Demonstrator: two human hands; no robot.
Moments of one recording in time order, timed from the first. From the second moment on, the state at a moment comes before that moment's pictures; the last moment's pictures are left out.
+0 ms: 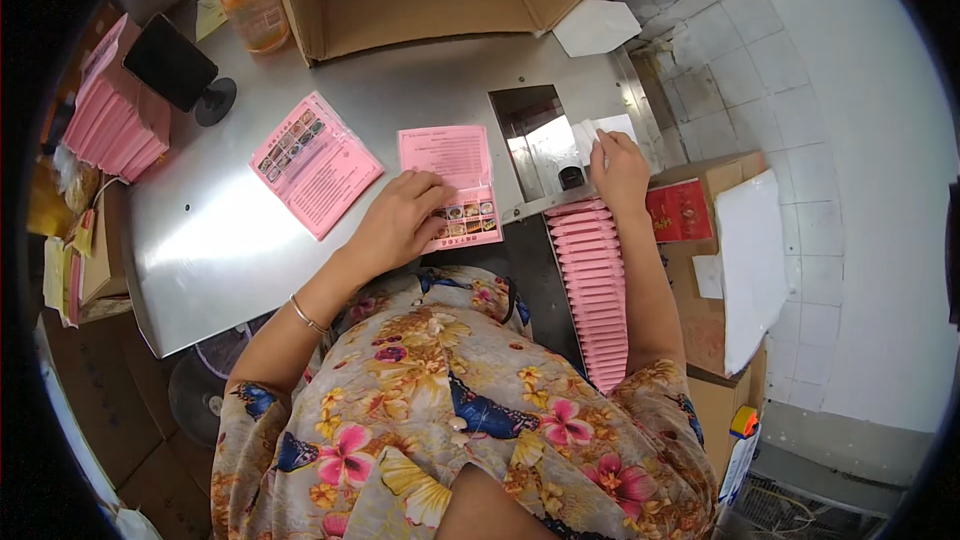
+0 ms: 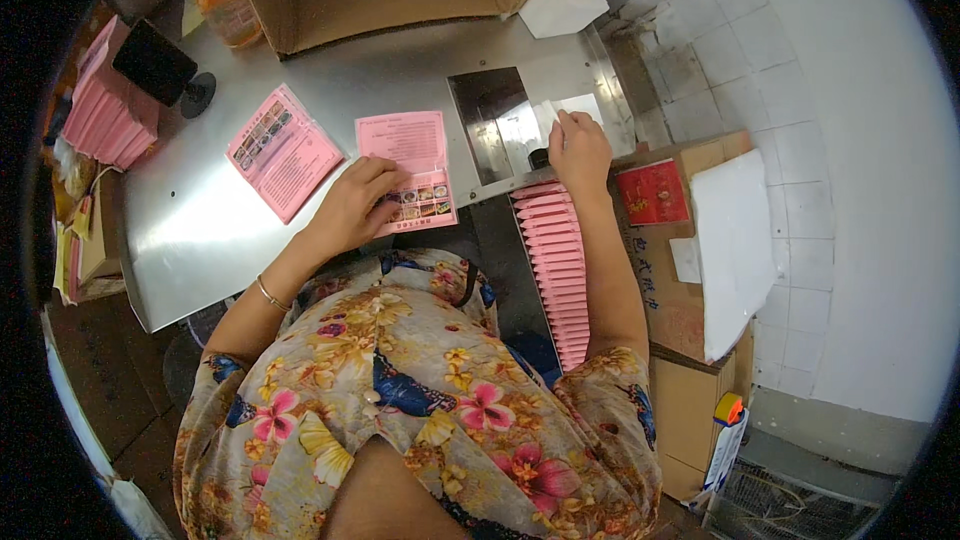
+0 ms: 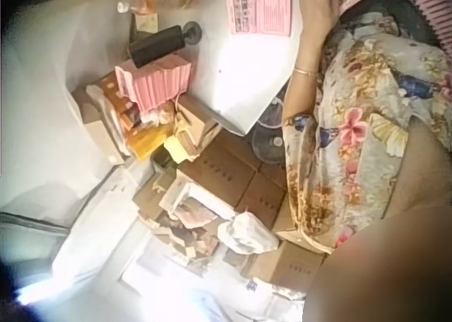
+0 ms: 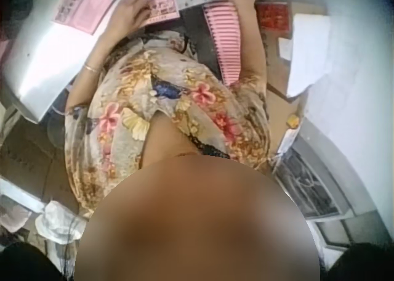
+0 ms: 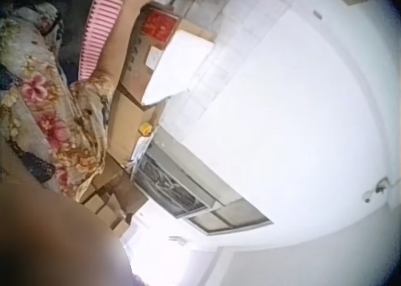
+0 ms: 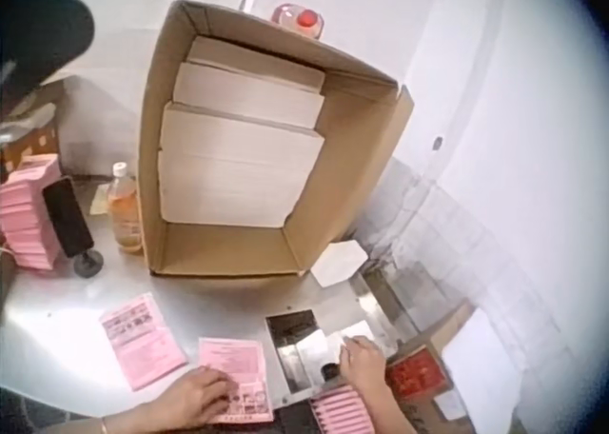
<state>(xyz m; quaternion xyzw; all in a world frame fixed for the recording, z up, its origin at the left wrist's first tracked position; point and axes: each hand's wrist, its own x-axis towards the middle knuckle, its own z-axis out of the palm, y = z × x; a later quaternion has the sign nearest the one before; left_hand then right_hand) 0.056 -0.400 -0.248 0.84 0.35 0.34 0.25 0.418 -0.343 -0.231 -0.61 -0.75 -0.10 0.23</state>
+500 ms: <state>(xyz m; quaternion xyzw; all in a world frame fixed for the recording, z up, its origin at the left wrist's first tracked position) 0.045 -0.404 -0.246 0.87 0.37 0.28 0.19 0.457 -0.320 -0.253 -0.58 -0.77 -0.05 0.27</state>
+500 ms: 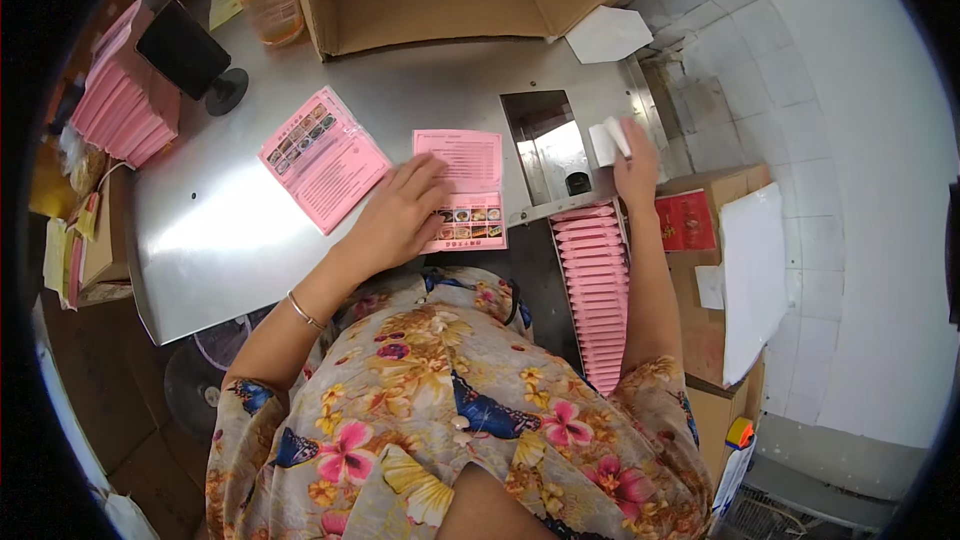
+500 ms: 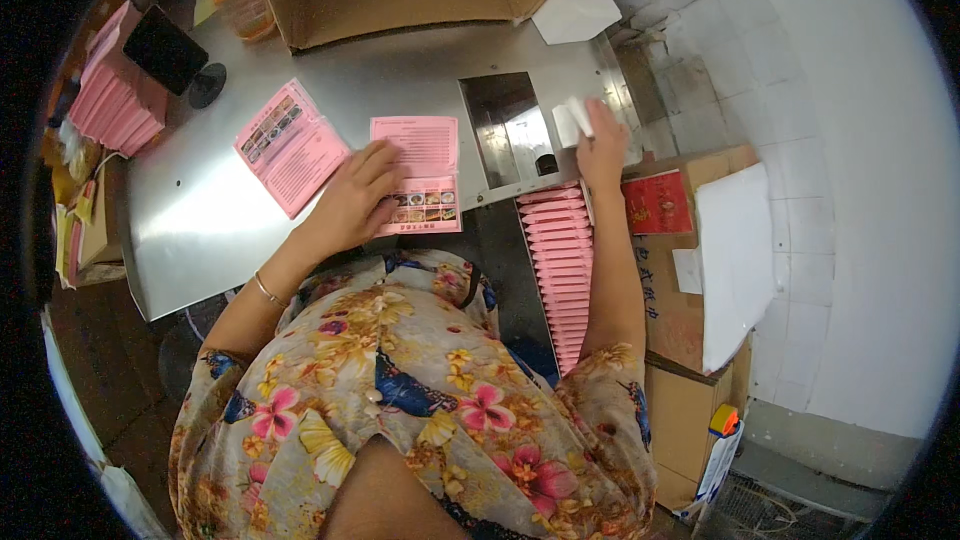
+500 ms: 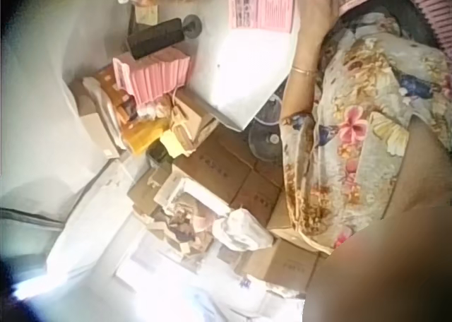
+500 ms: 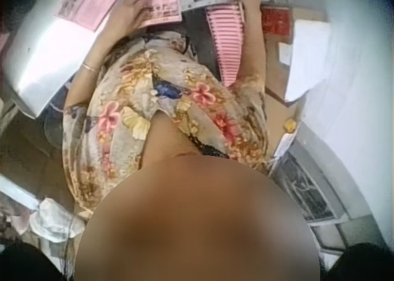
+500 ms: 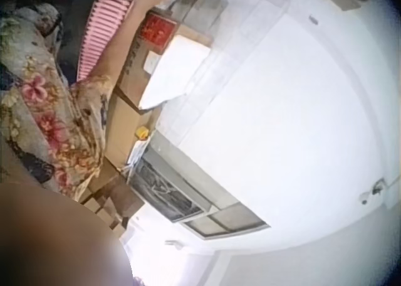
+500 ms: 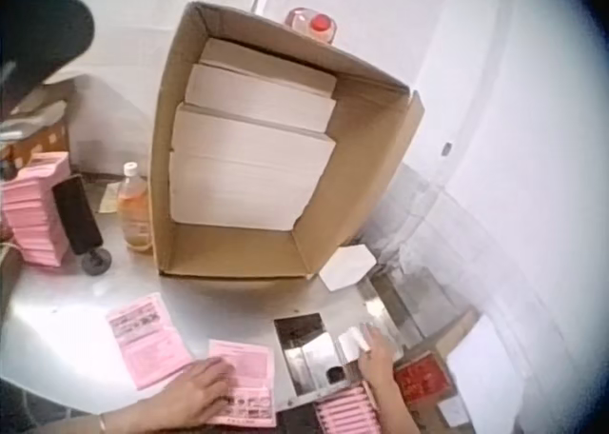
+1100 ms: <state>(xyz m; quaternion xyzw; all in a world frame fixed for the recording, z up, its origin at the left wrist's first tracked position) 0.098 -0.385 -0.244 0.85 0.41 0.32 0.04 0.251 -0.327 -0.266 -0.40 -0.91 -0.04 0.08</state>
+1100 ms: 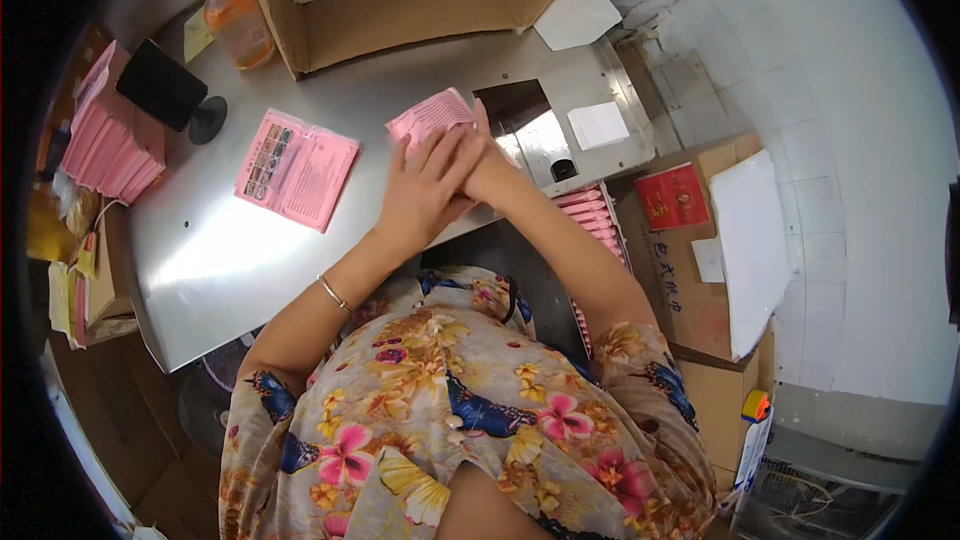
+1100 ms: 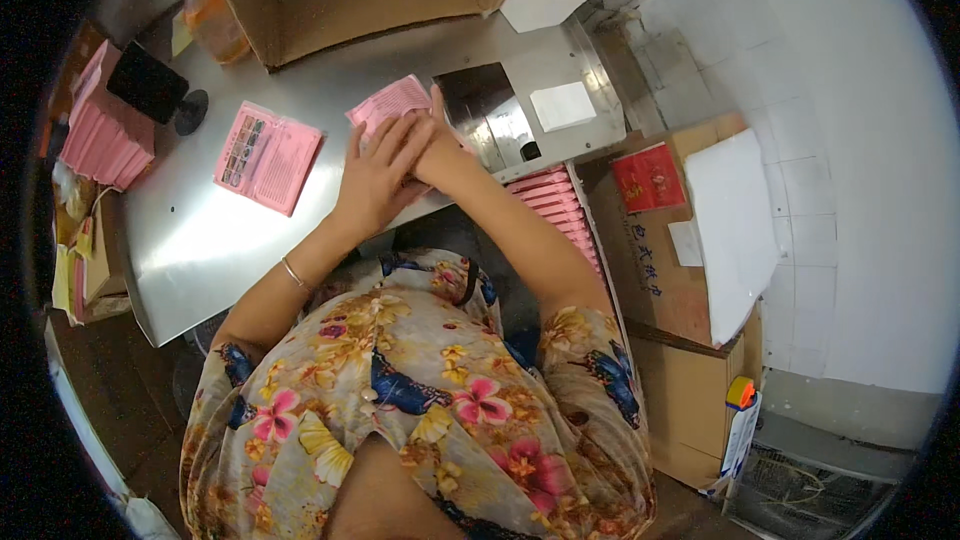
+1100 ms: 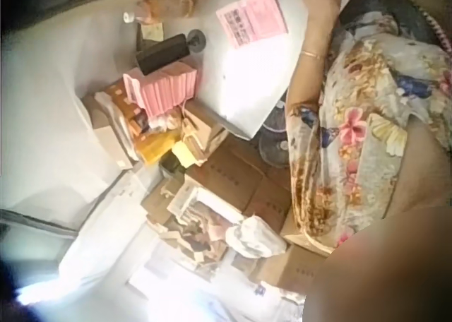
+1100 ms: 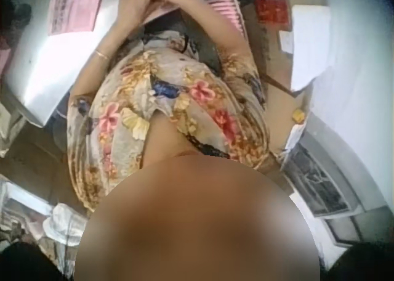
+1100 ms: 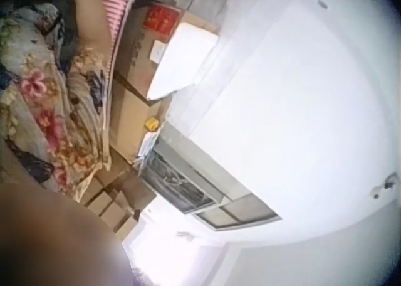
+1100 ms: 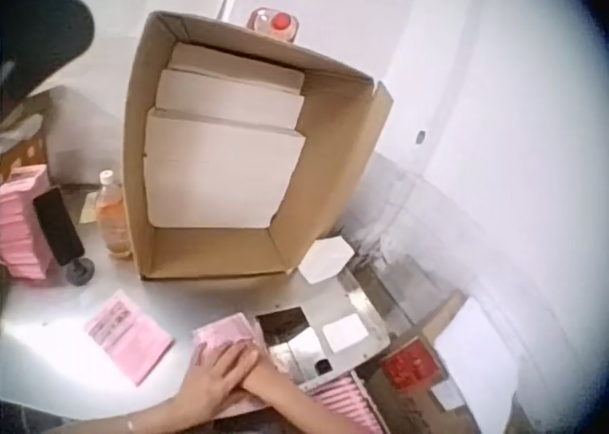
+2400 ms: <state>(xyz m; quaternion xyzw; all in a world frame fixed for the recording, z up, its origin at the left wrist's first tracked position) 0.043 -0.402 -0.234 0.81 0.42 0.39 0.12 0.425 -0.338 -0.247 -0.63 -0.74 -0.05 0.22</state>
